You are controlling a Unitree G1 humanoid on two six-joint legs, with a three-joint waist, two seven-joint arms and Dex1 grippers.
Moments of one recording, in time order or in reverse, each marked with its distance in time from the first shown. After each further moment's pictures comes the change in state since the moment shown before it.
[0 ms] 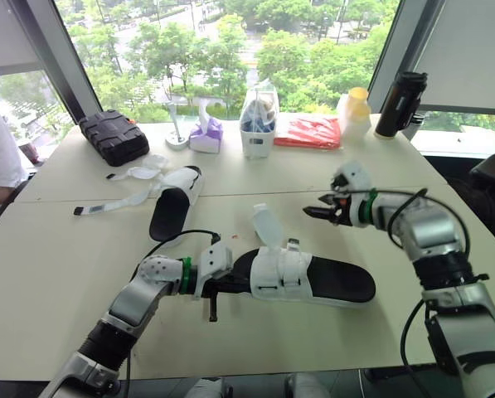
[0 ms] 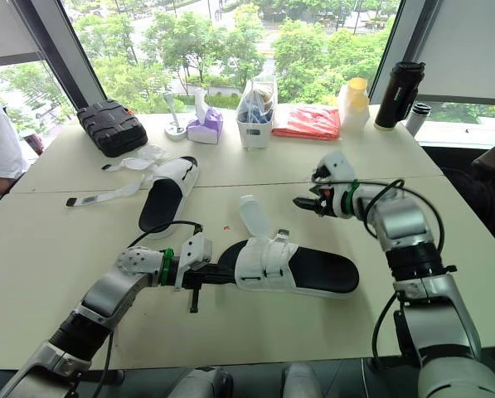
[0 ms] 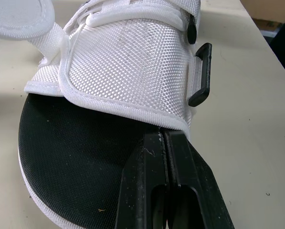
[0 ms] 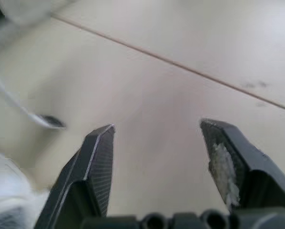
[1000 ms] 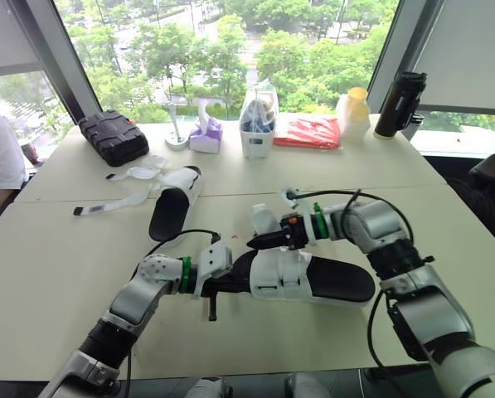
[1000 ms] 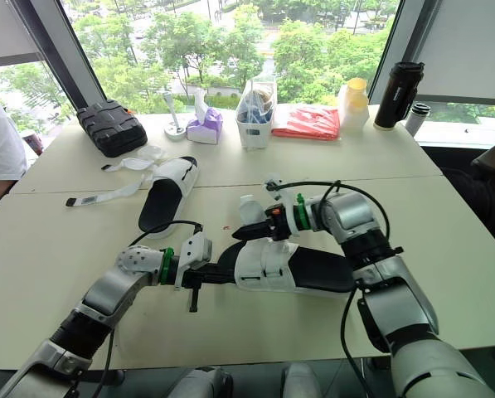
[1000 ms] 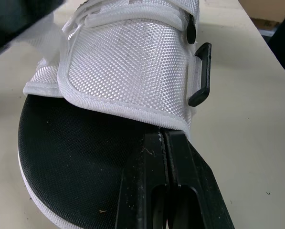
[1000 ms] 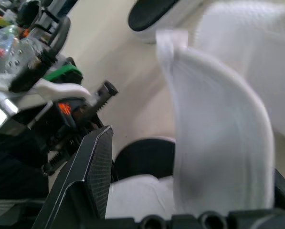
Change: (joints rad) left arm -0.009 -0.002 -0.001 0.017 0.000 -0.011 -0.011; right arm -0.133 0.241 0.217 0.274 0.061 0.027 0.313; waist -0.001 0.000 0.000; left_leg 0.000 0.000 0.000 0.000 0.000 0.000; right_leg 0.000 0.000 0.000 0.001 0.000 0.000
